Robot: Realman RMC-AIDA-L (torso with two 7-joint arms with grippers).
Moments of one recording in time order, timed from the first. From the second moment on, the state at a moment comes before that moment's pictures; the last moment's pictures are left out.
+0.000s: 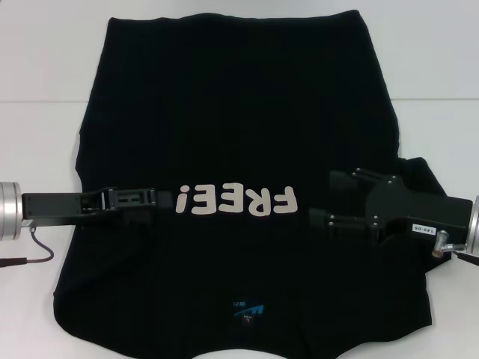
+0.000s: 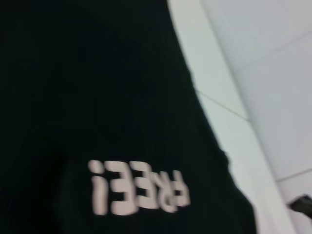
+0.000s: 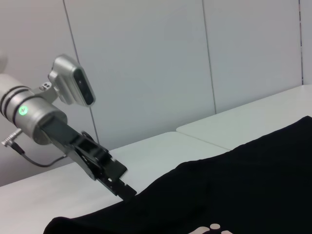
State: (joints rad) left arm -0.63 -1.95 0.53 0.49 2.20 1.51 -2.19; right arm 0.61 2.09 -0.52 -0.47 -2.04 -1.48 1.16
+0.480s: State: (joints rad) left arm -0.58 -2.00 0.51 0.51 2.09 1.62 -1.78; right arm 0.61 2.07 -0.51 -0.52 -2.04 -1.44 1.42
